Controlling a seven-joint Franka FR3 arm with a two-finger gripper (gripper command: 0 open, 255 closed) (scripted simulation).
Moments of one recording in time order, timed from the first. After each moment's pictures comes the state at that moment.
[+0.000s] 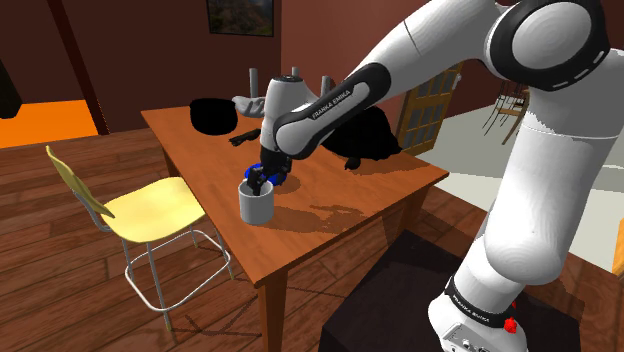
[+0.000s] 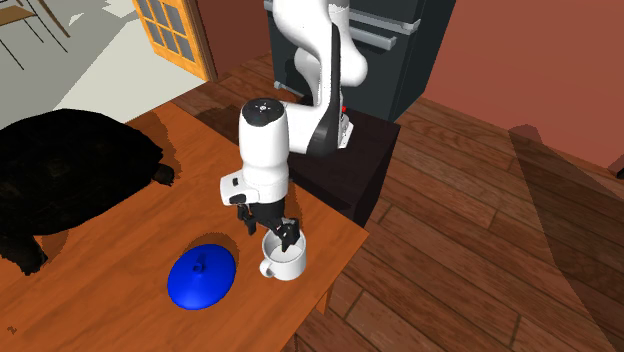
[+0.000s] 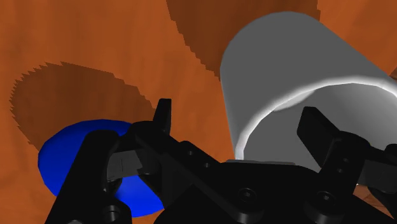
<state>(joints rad) 0.05 0.13 0.20 -2.19 -0.08 2.51 0.26</state>
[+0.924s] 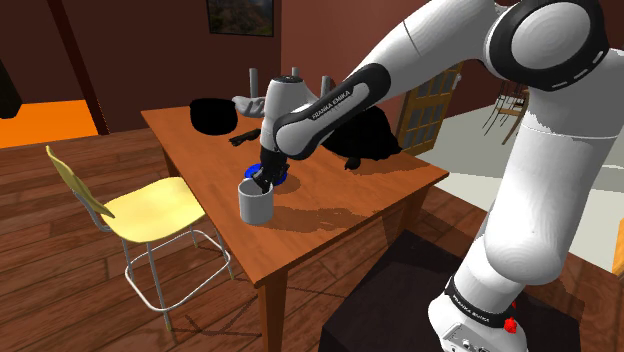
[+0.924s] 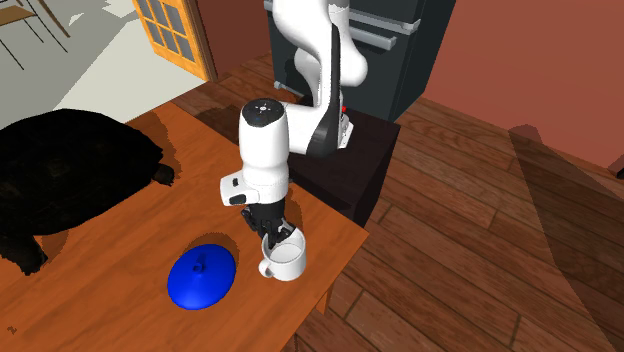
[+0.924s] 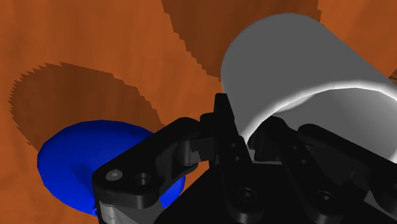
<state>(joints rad) 0.05 0.14 0.20 -2.19 -0.08 2.51 0.26</state>
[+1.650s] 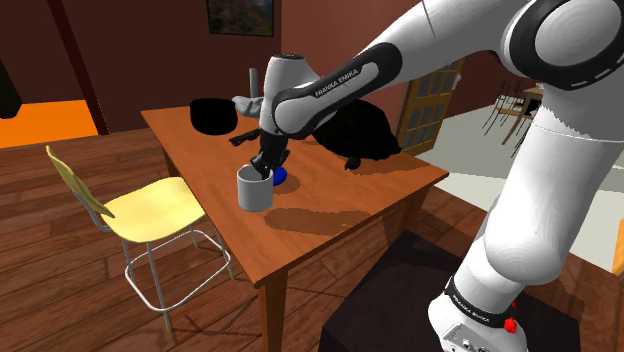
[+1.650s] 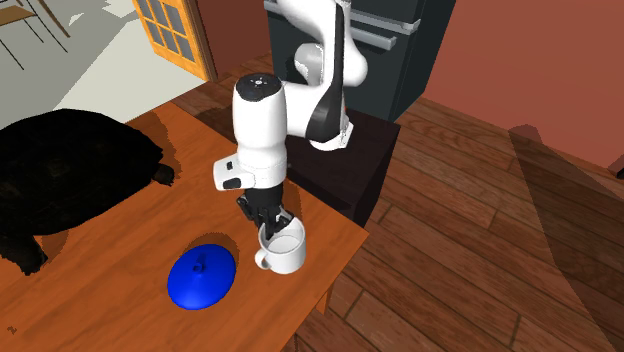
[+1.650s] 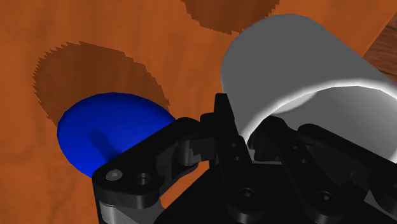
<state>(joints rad) 0.05 0.07 0.20 -2.14 -0.05 2.40 0.24</state>
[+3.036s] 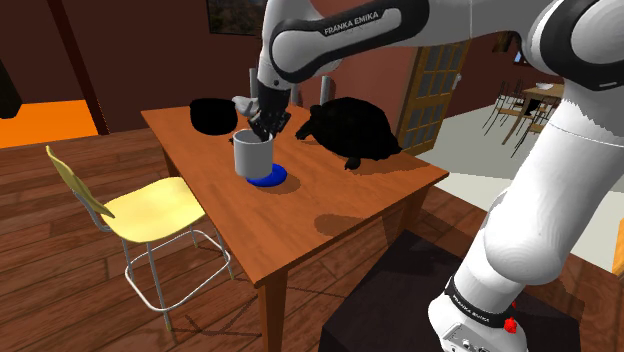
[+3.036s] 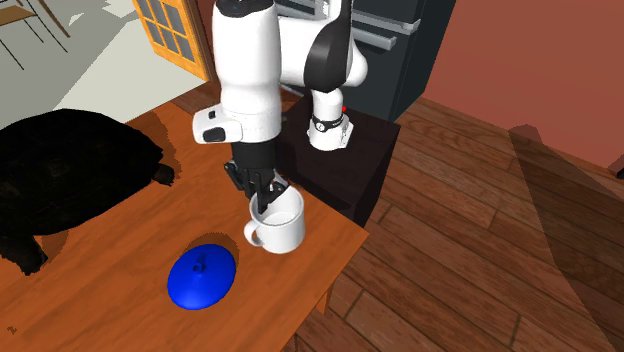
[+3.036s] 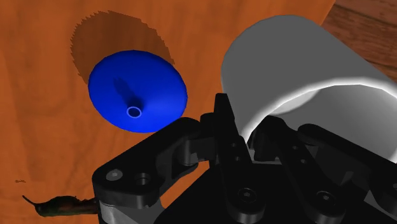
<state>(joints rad) 0.04 -0.03 0.20 -1.96 -0.02 2.13 0.21</state>
